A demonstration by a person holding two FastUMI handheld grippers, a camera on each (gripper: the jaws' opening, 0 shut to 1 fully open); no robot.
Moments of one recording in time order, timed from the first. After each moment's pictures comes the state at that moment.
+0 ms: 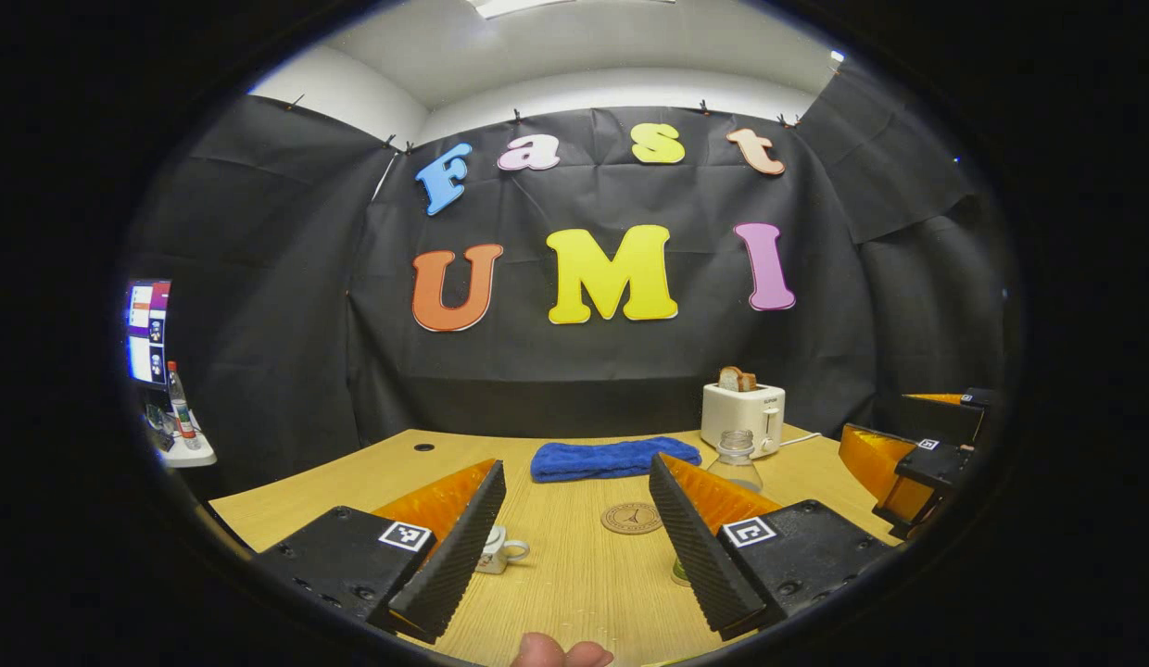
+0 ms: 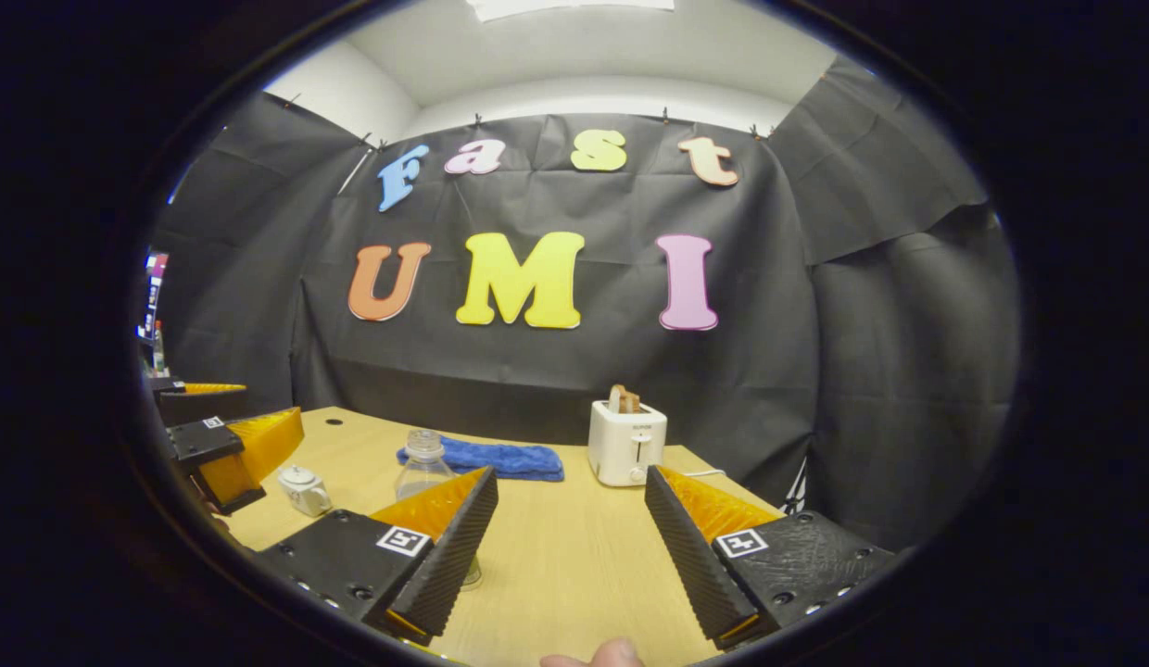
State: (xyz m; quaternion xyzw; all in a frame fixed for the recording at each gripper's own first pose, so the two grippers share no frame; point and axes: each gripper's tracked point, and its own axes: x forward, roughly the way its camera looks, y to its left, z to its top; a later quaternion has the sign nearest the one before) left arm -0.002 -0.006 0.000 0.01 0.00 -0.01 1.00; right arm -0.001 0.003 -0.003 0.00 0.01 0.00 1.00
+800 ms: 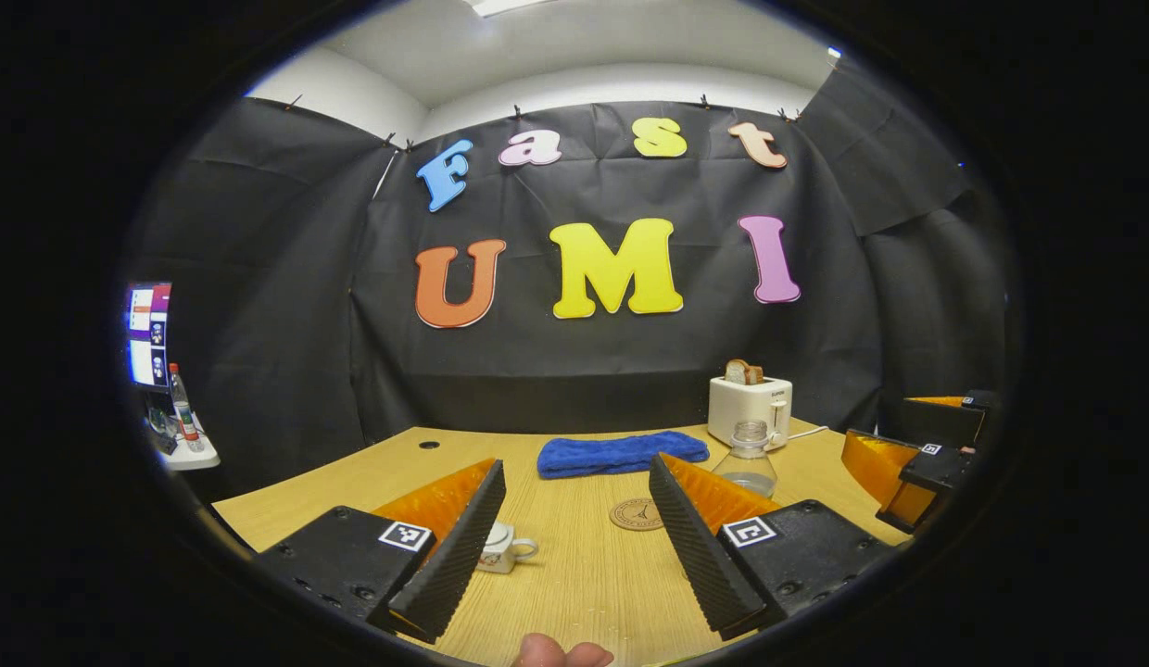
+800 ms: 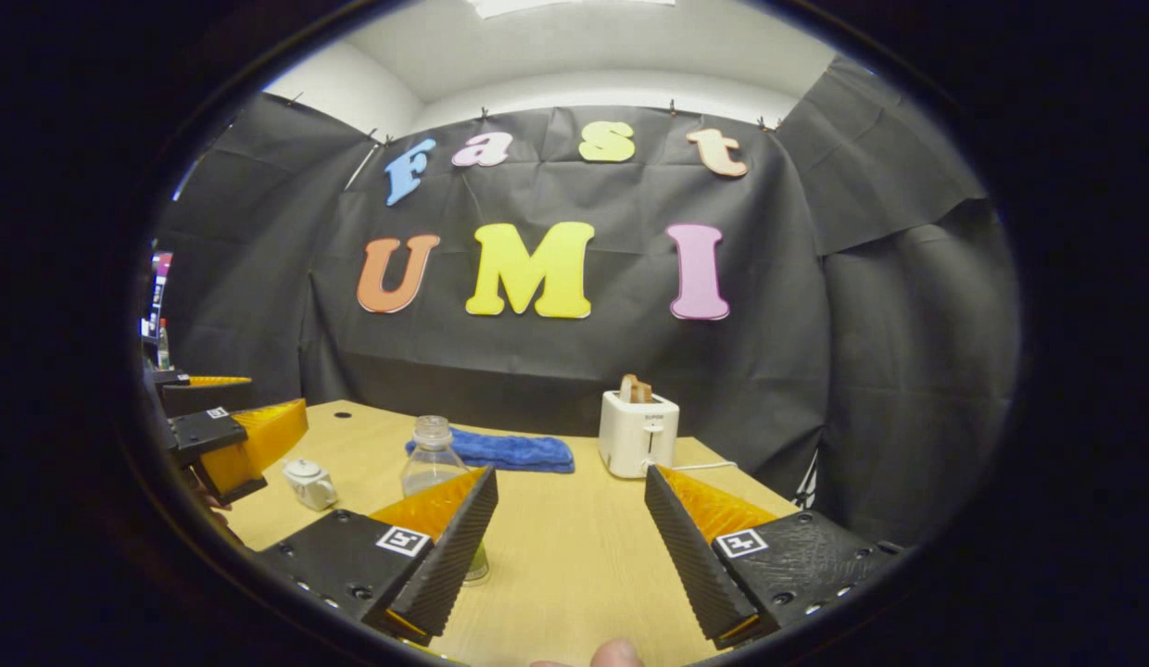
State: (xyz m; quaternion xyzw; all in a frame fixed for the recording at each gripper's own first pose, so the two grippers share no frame) left arm 0.004 0.000 -0.008 0.01 0.01 0.00 1.00; right arm 0.007 0.013 -0.017 0.00 0.02 0.02 1.00
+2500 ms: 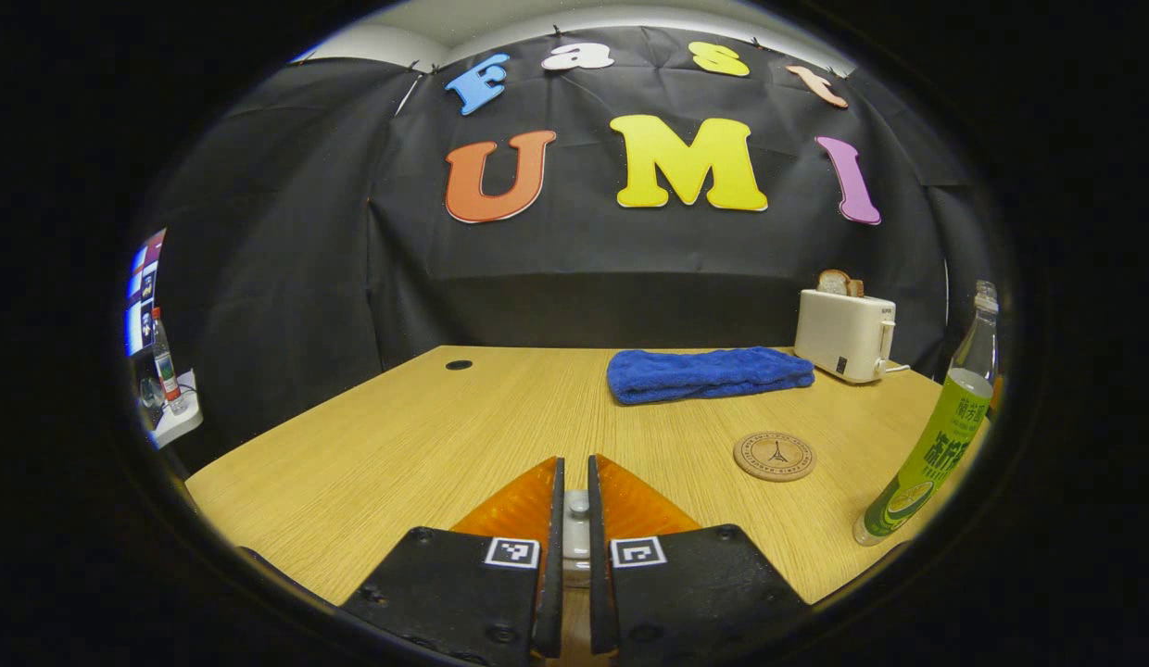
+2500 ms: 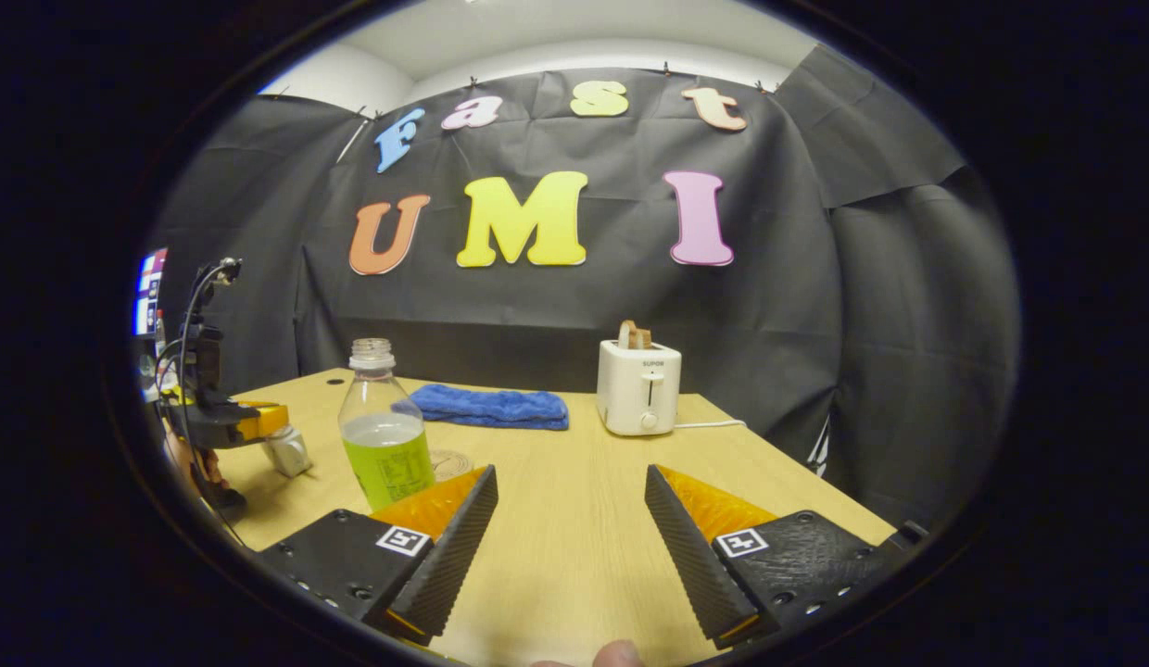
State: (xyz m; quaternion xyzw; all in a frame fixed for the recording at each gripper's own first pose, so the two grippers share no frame) left arm 0.098 0.098 -0.133 0.00 0.14 0.04 0.99; right arm 0.035 -0.009 -0.077 0.01 0.09 0.03 1.00
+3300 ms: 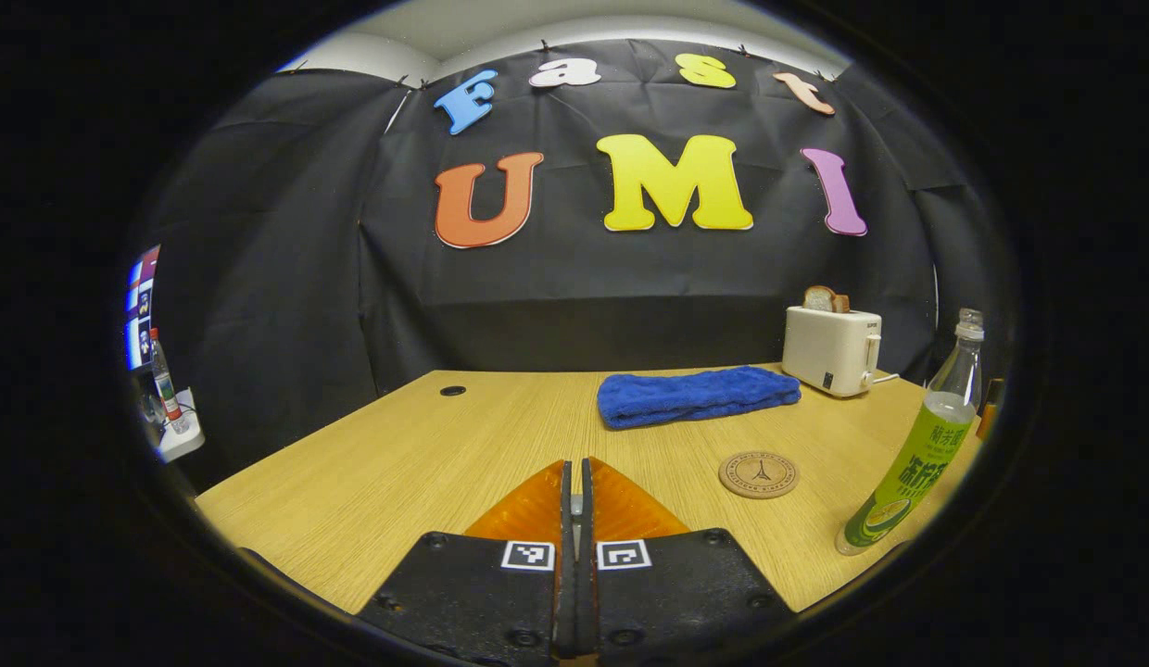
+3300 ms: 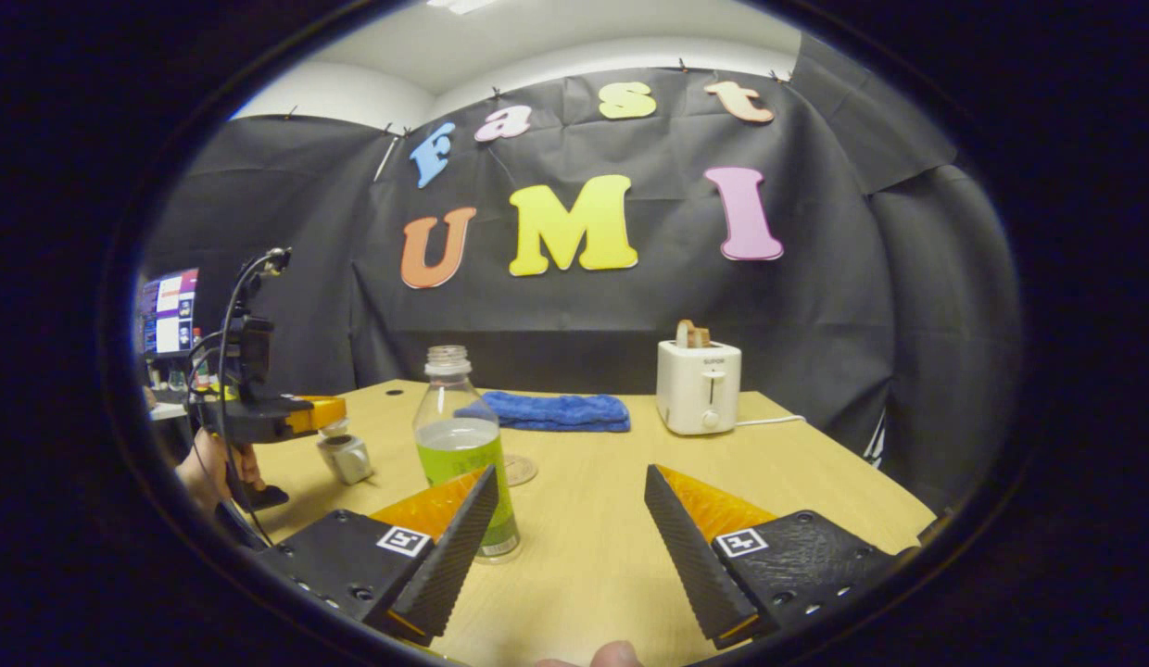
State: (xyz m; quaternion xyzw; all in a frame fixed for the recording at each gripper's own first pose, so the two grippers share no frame) left arm 0.092 0.094 -0.096 0.01 0.11 0.02 0.99; right arm 0.018 0.040 -0.077 0.03 0.08 0.14 0.99
